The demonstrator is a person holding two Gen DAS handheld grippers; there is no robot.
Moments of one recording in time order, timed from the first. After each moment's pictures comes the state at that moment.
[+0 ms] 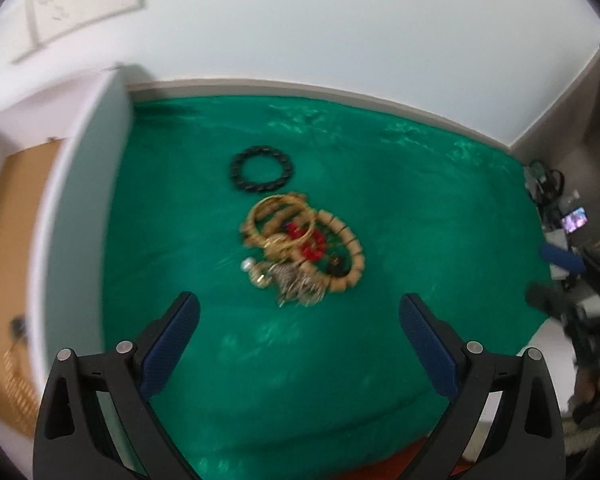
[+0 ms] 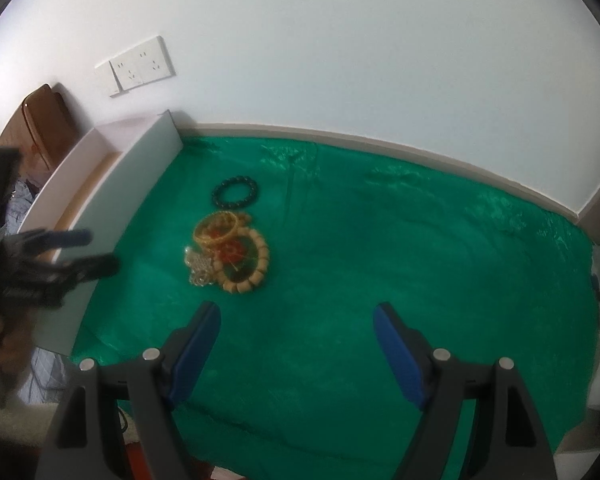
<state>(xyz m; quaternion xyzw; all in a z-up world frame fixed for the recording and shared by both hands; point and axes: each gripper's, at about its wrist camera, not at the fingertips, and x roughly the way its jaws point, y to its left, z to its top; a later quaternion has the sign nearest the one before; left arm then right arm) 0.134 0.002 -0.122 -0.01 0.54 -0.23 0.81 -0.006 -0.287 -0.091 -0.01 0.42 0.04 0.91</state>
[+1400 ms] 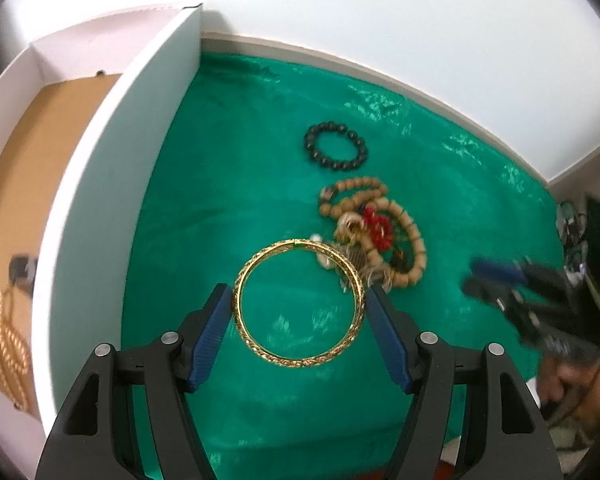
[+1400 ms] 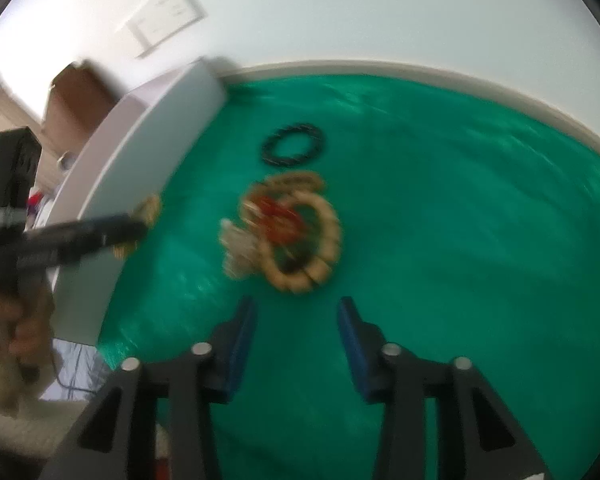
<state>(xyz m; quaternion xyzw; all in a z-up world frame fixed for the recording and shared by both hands) 0.124 0.052 -0.150 -0.07 0.56 -0.14 0.81 0.082 -0.239 -0.166 0.02 0.47 0.20 0.86</state>
